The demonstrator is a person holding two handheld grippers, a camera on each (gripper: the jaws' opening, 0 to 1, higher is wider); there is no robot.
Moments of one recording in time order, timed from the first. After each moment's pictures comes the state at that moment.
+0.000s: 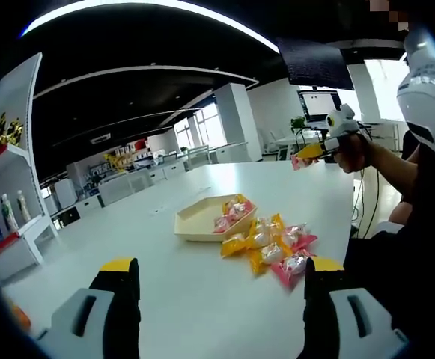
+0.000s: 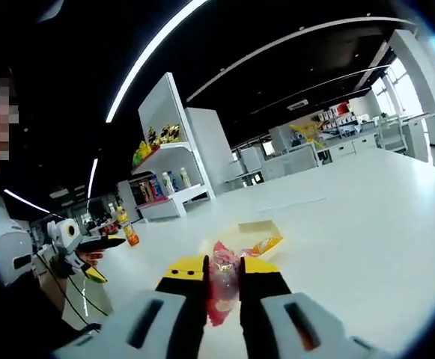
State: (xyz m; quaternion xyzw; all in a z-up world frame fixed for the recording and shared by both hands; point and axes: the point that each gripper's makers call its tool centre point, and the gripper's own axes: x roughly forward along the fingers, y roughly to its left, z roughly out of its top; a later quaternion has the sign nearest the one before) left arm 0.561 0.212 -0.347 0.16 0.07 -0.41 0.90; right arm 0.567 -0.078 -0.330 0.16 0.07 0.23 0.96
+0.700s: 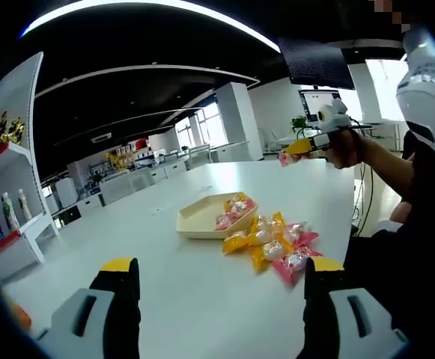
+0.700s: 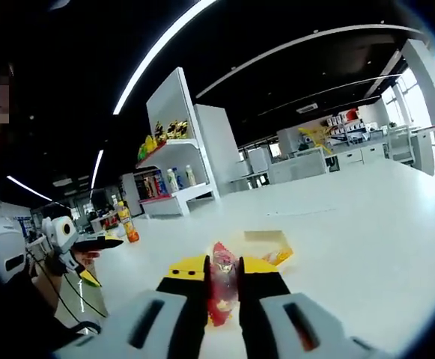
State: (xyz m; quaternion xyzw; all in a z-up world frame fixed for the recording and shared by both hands) left arm 0.562 0.217 -0.349 0.16 0.07 -0.41 0.90; right arm 0.597 -0.051 -0.313 0.13 0.06 0.25 0.96
